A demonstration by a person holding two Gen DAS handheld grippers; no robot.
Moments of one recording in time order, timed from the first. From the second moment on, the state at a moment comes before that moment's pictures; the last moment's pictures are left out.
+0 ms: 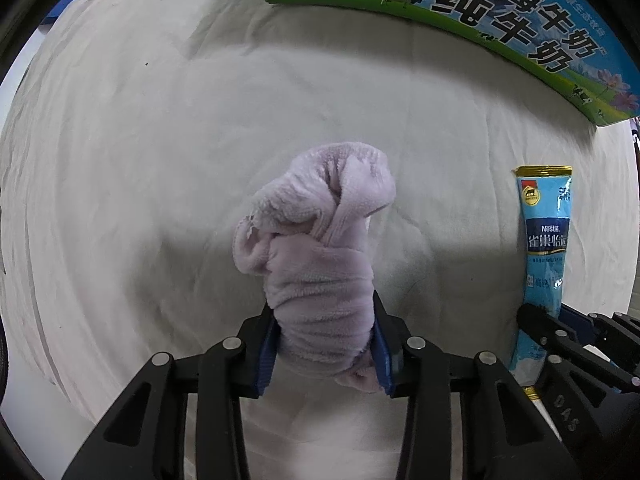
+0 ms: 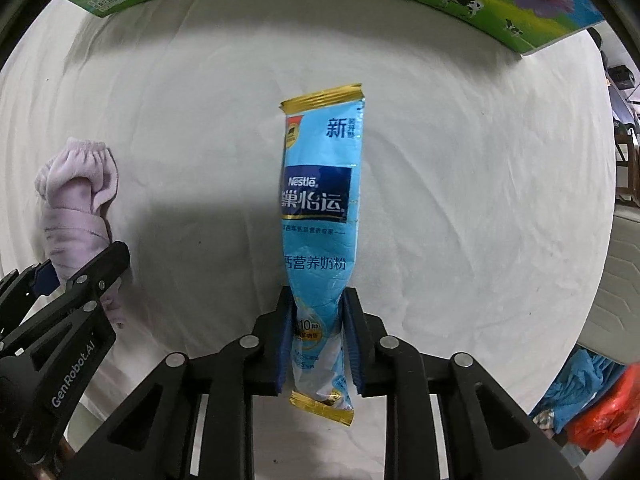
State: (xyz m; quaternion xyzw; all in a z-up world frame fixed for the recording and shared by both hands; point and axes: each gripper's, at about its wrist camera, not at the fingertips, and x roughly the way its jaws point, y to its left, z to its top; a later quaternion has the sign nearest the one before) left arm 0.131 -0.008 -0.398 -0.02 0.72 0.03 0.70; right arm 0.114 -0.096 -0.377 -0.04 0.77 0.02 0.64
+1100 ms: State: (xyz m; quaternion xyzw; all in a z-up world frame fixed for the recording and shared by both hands) left arm 0.315 -0.013 -0.204 -0.10 0.60 -0.06 0.79; right arm 0.293 -0.180 -0.153 0.21 0.61 0.07 0.76
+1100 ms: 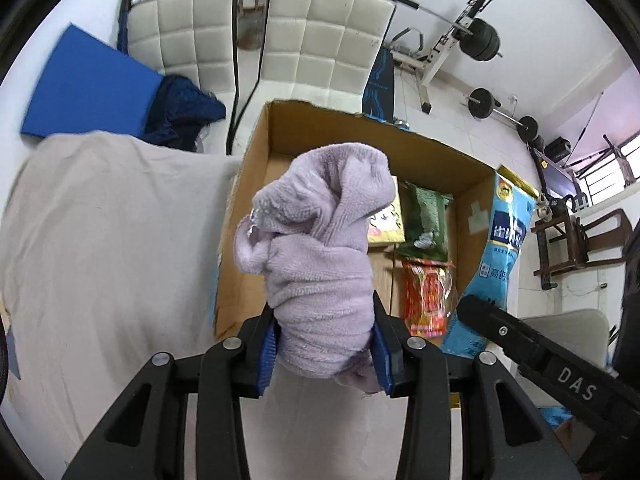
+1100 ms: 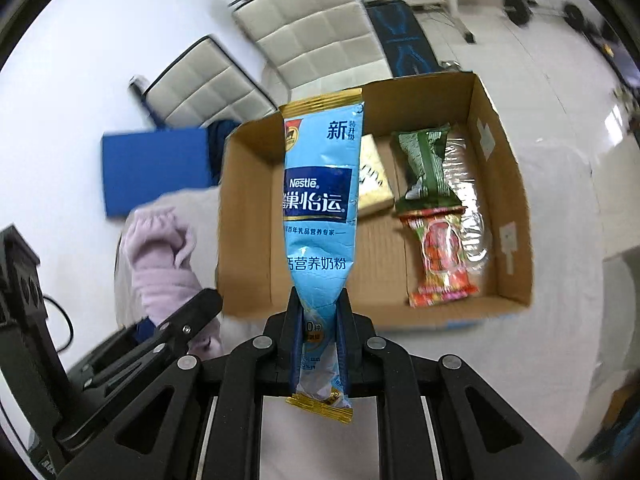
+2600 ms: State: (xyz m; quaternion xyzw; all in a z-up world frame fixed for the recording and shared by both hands) left arm 0.325 -0.038 -0.235 -0.02 0.62 -0.02 0.78; right arm 0.320 -0.221 -0.251 0.05 0.65 -0.02 0.76
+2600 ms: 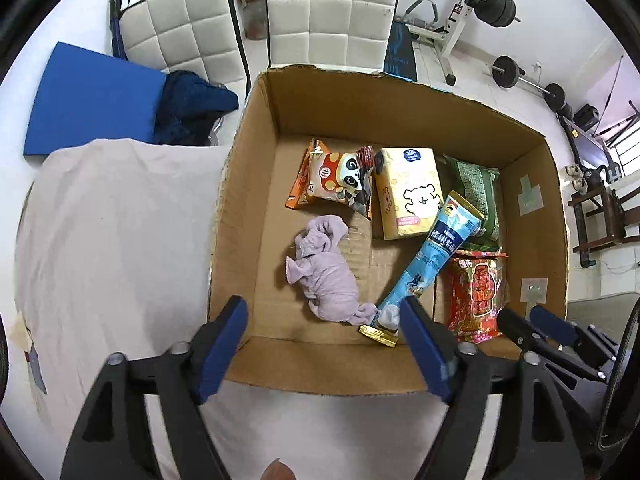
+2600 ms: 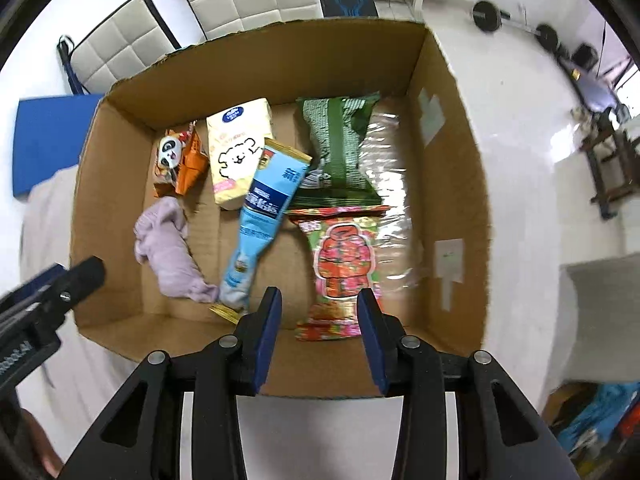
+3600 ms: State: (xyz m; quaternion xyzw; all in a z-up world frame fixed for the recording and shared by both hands) left arm 0.225 -0.039 -0.107 0.00 0.51 0.00 0.86; right arm 0.226 -0.235 -0.114 0.04 0.55 -0.03 0.84
